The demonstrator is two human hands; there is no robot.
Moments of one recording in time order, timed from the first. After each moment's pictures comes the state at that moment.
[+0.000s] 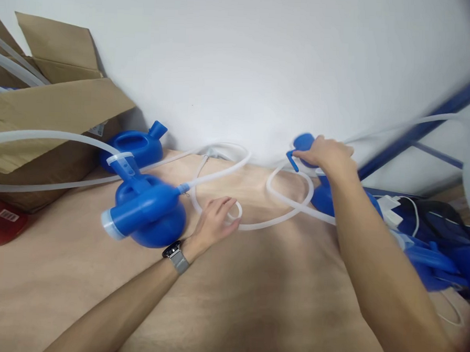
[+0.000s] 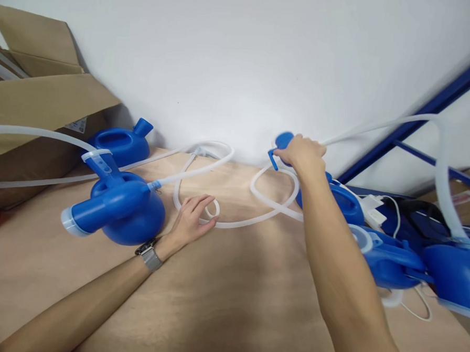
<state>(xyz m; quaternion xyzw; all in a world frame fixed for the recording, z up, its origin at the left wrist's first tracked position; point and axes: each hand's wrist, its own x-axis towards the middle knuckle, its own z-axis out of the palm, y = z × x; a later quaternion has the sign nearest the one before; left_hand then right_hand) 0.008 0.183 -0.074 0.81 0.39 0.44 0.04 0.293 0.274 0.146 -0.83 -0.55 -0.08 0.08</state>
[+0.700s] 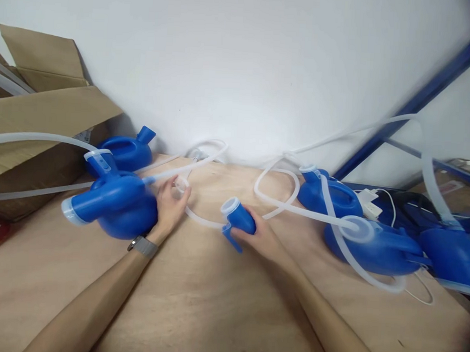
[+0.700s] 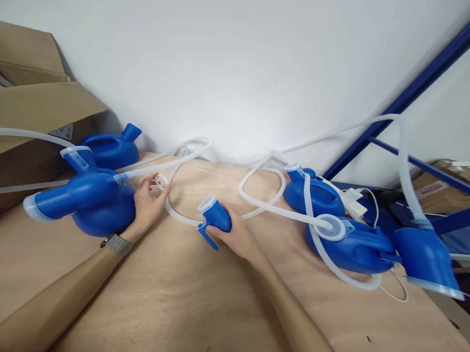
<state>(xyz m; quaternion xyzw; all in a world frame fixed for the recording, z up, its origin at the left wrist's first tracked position) -0.053 0.220 -0.054 0.62 0.62 0.47 0.07 0.224 0.117 -0.019 -0.56 -0.63 0.38 0.37</state>
